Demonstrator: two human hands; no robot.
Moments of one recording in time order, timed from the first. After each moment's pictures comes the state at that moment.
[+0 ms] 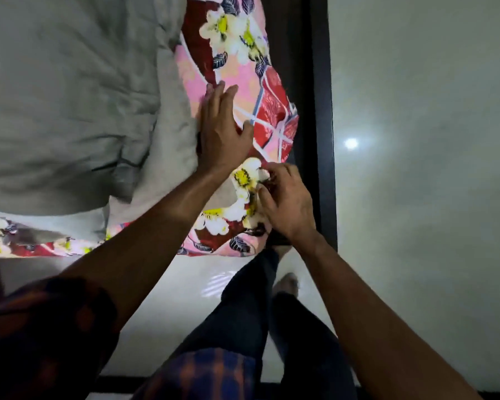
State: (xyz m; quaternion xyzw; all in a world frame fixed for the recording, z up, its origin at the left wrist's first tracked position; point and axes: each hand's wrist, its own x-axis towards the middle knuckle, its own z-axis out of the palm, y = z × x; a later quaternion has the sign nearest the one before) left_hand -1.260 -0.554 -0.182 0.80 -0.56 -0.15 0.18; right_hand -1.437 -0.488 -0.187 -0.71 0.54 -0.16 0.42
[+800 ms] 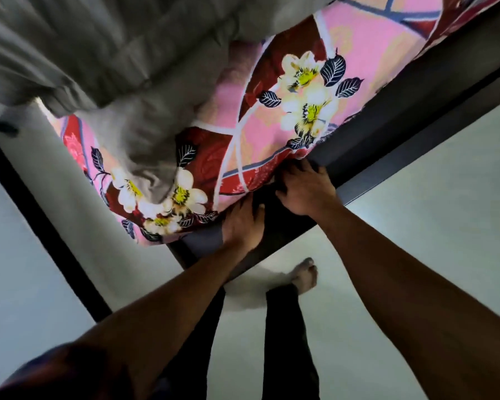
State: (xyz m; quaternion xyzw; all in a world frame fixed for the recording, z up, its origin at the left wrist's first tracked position) left_hand -1.428 -0.615 -0.286 0.96 -0.03 -0.25 0.14; right_hand -1.387 -0.795 -0.292 -0.93 -0.06 0.31 0.18
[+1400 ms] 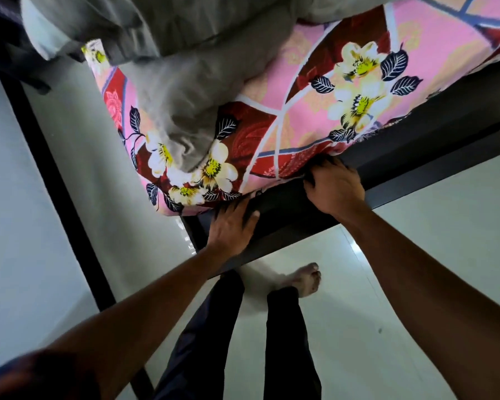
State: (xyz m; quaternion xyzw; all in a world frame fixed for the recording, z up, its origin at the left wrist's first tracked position) left_hand -1.458 -0.538 -0.277 0.94 0.03 -0.31 0.12; right_hand -1.391 -0.789 -0.291 -0.96 -0.04 0.22 0.18
